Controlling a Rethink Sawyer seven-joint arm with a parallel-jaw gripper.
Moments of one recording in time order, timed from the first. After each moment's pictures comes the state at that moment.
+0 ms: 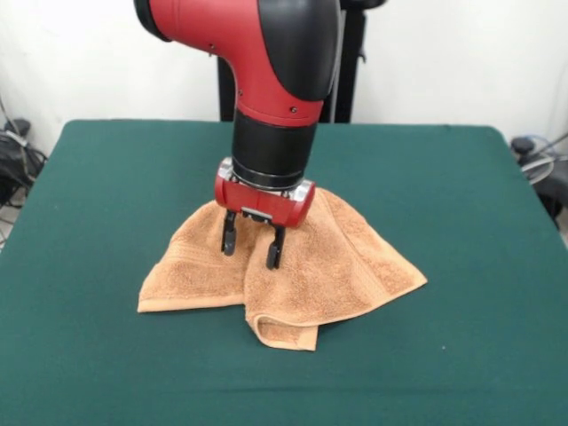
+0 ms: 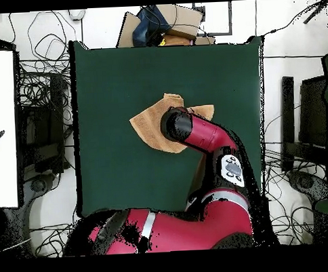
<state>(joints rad) -0.19 -0.42 -0.15 1.59 0.21 0.25 1.58</state>
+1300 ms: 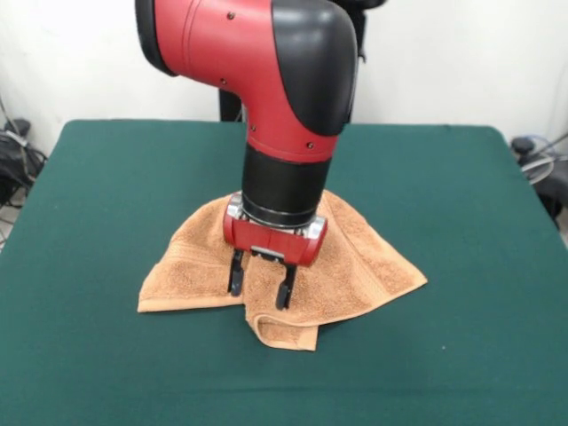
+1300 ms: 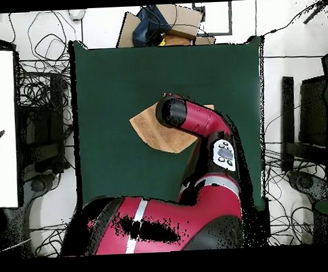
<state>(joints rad) -0.16 -0.34 -0.15 1.42 0.21 0.28 1.58</state>
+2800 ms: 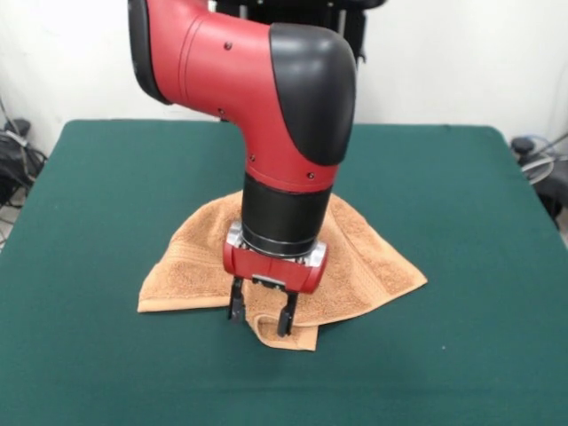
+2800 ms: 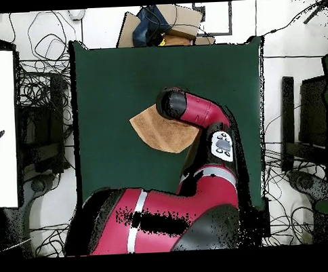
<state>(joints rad) -0.16 -0.27 -0.15 1.33 0.21 0.32 1.58</state>
